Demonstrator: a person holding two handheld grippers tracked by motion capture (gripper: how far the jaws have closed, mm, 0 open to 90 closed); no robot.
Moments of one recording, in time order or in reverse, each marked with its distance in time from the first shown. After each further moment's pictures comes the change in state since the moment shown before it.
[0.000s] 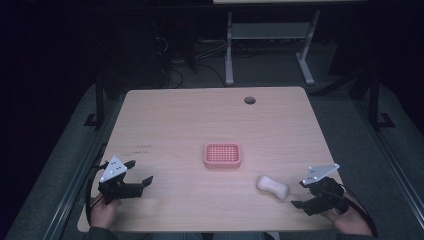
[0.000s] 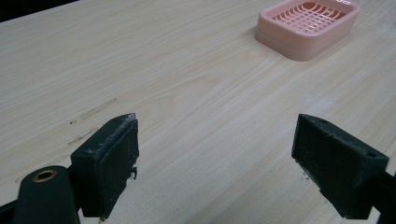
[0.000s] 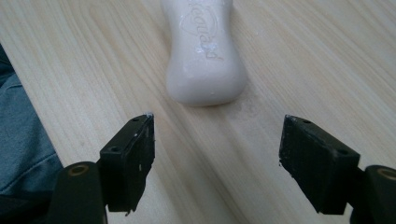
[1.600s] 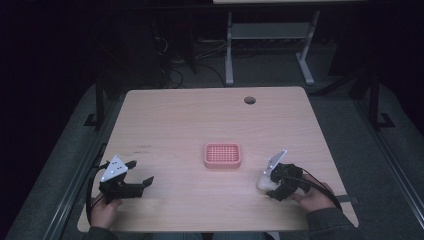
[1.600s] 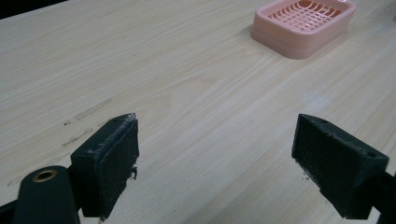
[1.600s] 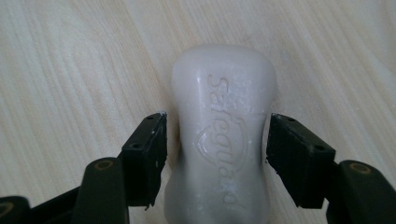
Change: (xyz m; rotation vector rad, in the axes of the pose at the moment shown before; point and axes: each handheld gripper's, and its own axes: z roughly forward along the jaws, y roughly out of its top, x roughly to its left) left arm 0.000 0.000 0.001 0.005 -0.015 0.004; right arm 0.007 0.079 0.060 0.216 0.042 -0.179
